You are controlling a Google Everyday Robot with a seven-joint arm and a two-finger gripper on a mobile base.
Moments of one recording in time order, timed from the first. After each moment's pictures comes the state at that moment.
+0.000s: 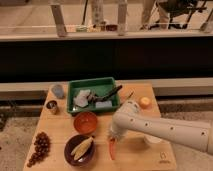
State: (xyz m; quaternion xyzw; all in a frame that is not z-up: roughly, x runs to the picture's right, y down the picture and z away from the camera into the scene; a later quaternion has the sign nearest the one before) arm 0.042 0.262 0.782 -0.23 -0.27 -0.50 0.79
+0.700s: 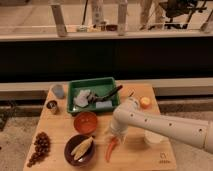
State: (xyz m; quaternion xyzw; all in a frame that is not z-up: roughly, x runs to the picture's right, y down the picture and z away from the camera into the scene) arm 0.046 0.251 0.785 -0.25 -0.28 -0.47 0.80
